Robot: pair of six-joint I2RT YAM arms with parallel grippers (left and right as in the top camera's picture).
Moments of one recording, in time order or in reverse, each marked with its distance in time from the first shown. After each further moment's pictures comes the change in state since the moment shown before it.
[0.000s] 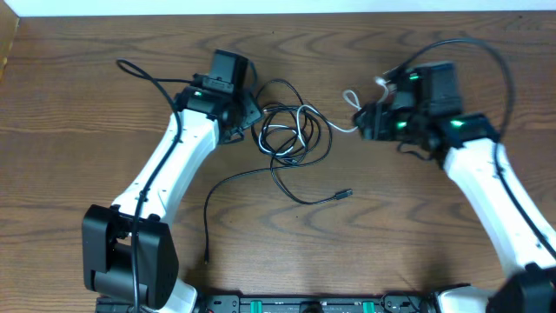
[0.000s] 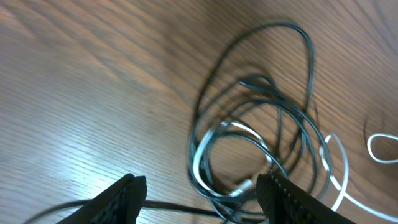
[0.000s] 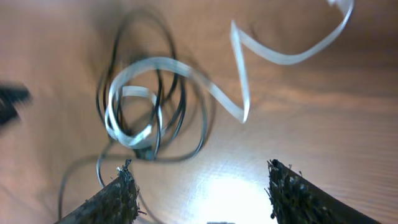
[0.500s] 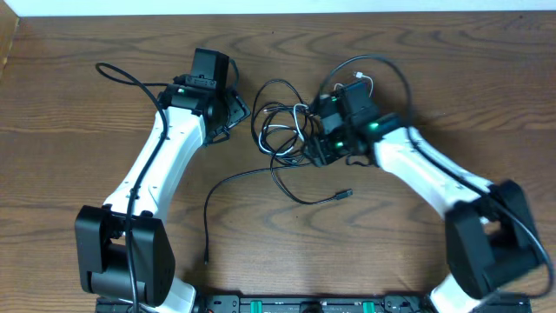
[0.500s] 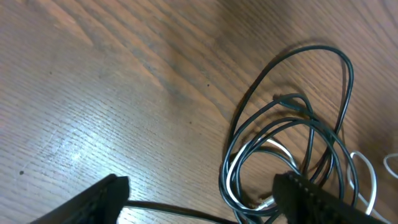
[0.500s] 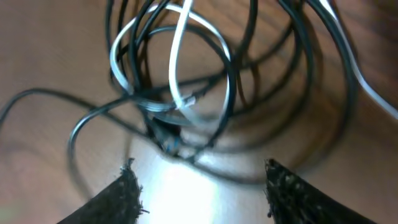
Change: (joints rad) left arm 0.064 0.000 0.000 -0.045 -0.020 -0.003; right arm 0.249 0.299 0.000 0.215 0.013 -0.229
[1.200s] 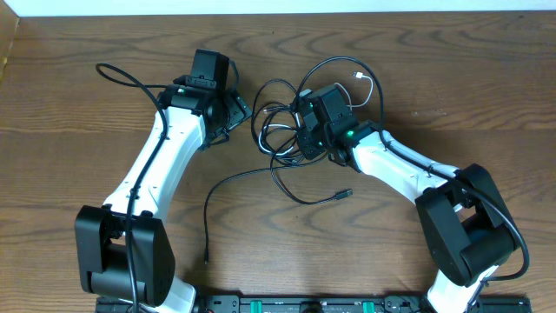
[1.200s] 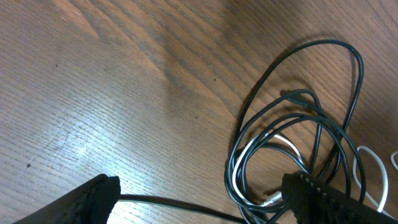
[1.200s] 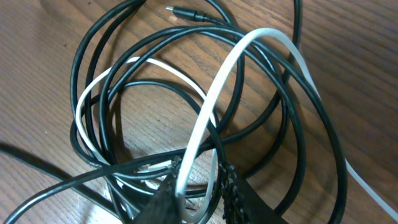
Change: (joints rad) left arm 0.000 0.000 0.000 -0.021 0.000 -0.003; right arm 0.067 0.078 -0.001 0.209 0.171 -0.019
